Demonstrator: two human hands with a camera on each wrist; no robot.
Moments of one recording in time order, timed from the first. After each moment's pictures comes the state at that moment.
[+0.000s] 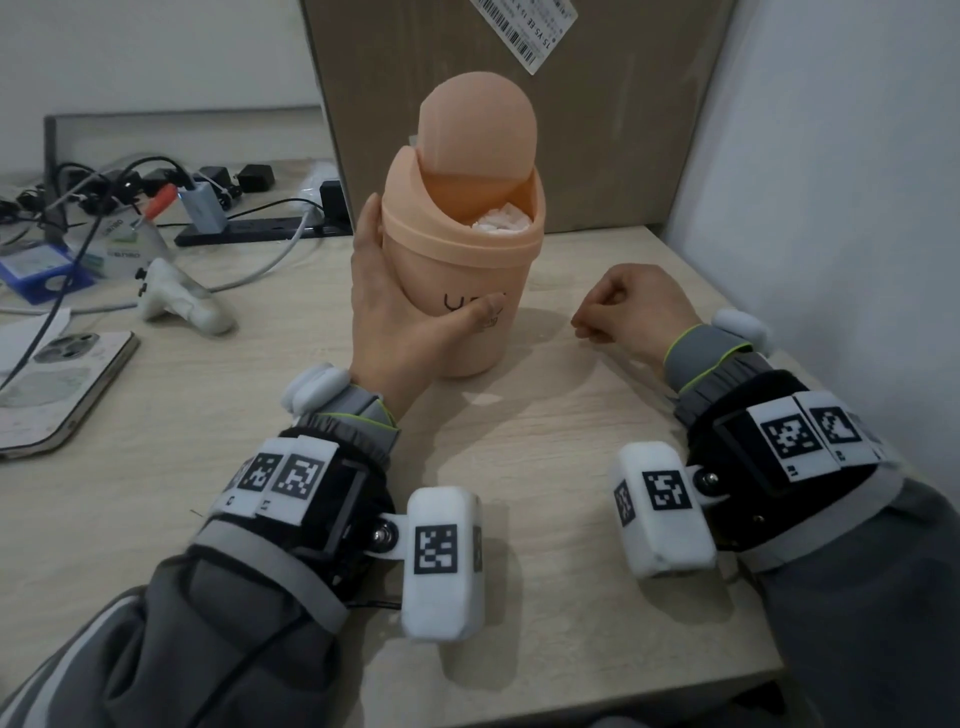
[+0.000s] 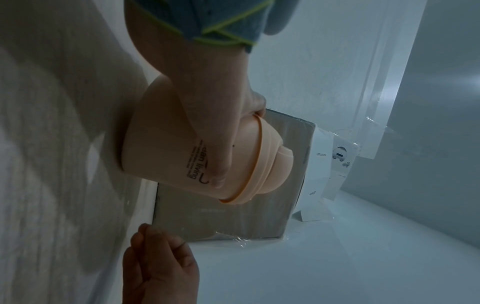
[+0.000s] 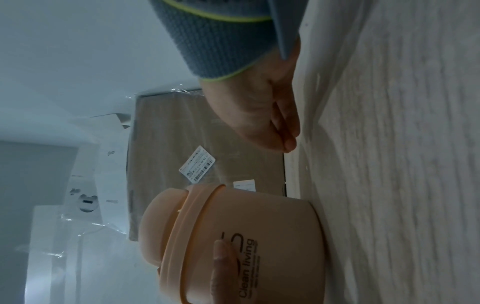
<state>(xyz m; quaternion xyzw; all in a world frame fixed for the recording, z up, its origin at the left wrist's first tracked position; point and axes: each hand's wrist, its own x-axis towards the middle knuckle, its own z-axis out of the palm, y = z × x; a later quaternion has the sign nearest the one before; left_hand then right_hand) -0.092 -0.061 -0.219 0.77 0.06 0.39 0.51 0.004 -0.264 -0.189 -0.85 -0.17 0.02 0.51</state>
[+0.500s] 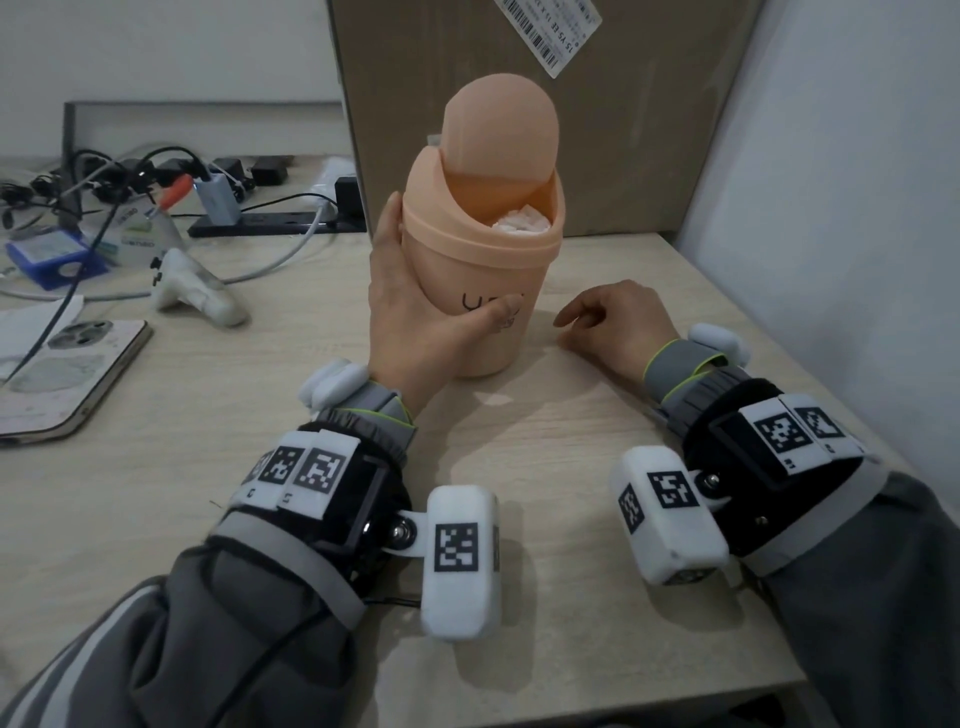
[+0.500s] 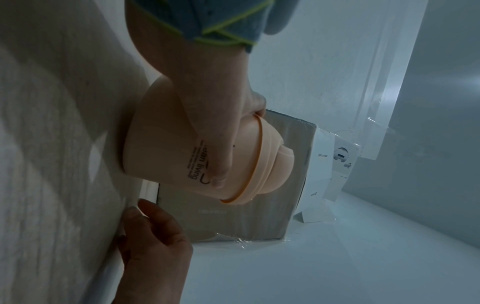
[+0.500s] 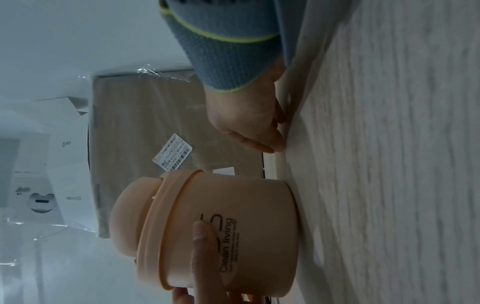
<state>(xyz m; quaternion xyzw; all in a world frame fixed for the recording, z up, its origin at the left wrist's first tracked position) -0.088 -0.059 -0.223 0.76 0.07 0.39 0.51 0.003 -0.243 -0.195 -0.91 -0.27 -0.05 0.30</state>
